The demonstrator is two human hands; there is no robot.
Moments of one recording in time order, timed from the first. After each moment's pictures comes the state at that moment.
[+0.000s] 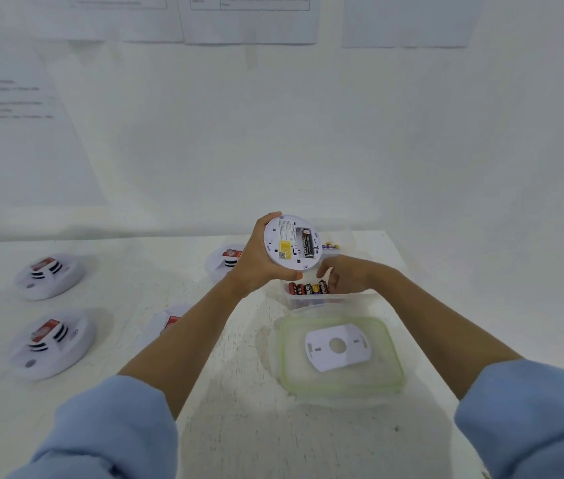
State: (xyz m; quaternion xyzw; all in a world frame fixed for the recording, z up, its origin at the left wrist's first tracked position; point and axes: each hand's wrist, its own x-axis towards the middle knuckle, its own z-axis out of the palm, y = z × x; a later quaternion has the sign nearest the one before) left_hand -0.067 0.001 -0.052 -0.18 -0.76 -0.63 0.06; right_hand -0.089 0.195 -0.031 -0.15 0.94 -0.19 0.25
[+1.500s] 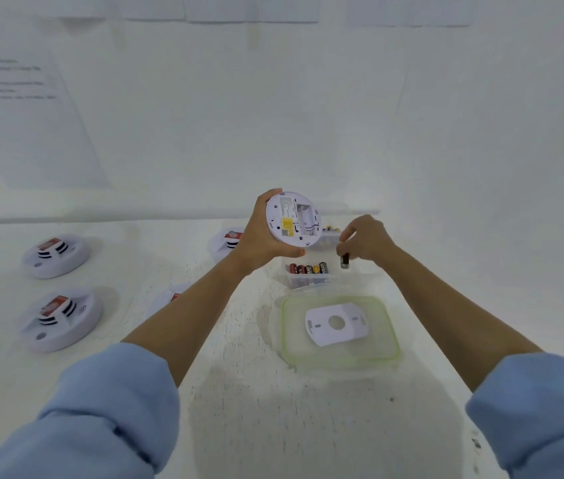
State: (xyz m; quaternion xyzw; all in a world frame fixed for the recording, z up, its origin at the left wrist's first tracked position) left_hand -0.058 0.005 -0.042 -0.17 -0.76 -0.62 0.08; right_hand -0.079 0.203 -0.017 0.00 0.93 -0.36 0.02
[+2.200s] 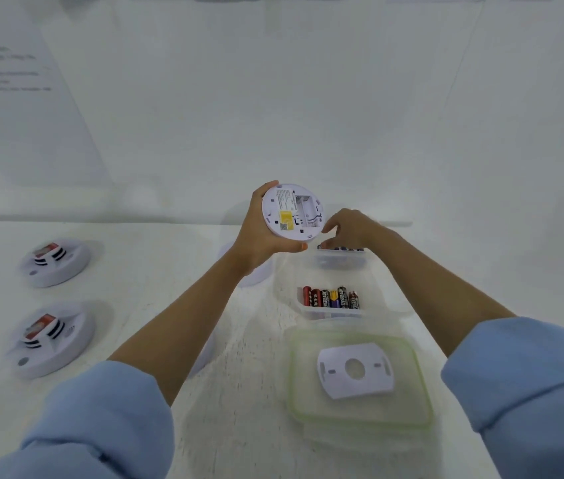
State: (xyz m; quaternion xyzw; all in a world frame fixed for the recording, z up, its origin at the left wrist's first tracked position) left_hand -0.103 -0.013 -0.038 -0.11 -0.75 -0.64 0.11; right_hand -0.178 0.165 -0.023 -0.18 0.96 -0.17 0.12
